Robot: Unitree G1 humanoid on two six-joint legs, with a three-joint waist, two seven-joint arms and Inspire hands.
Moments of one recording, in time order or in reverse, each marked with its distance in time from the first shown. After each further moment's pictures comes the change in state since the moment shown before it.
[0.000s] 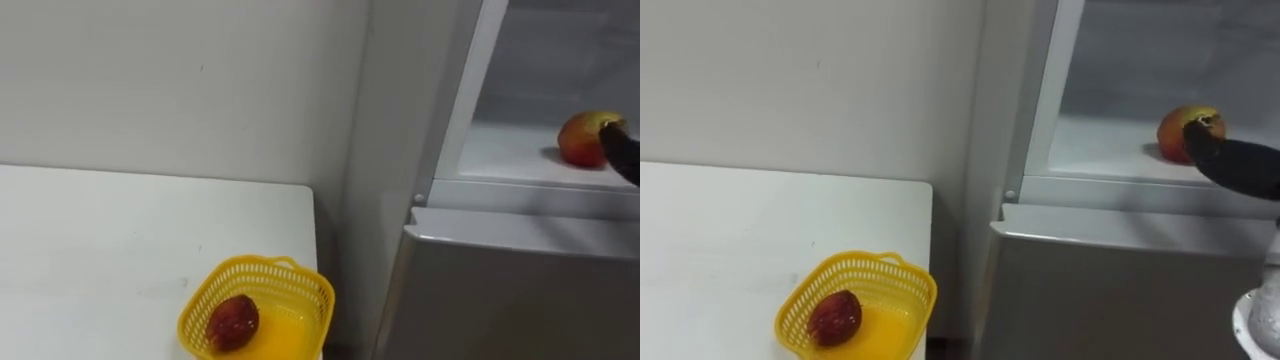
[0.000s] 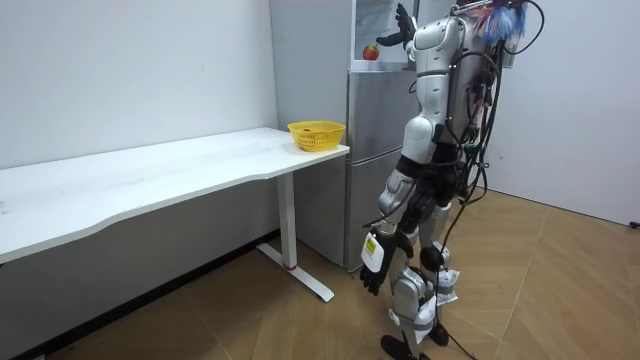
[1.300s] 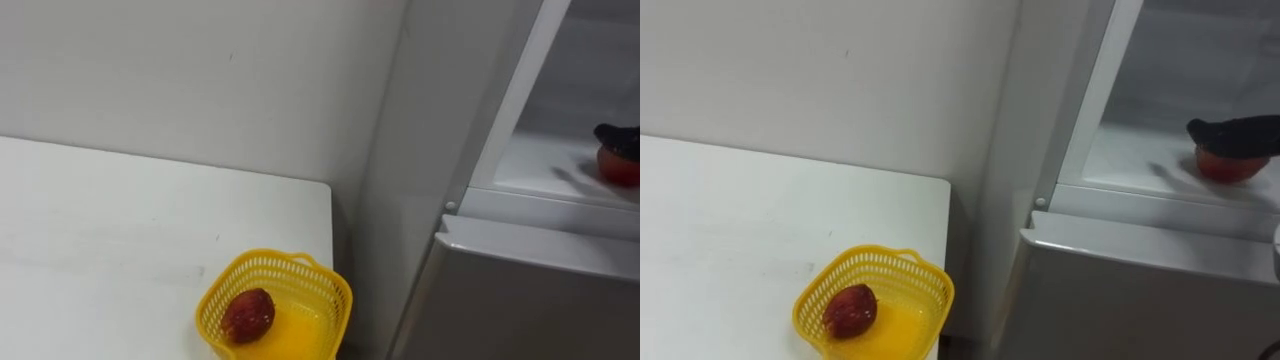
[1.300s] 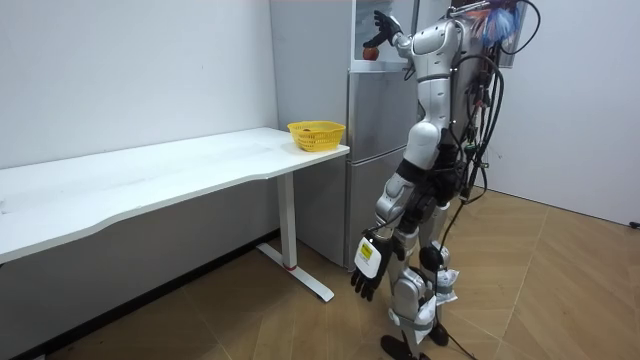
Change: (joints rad) left arm 0.039 0.036 0.096 -0.116 0.000 0.041 0.010; right arm -0.254 -0.197 0.079 0.425 0.128 0.095 0.186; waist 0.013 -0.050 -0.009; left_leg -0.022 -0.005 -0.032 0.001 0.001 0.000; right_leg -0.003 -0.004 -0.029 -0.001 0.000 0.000
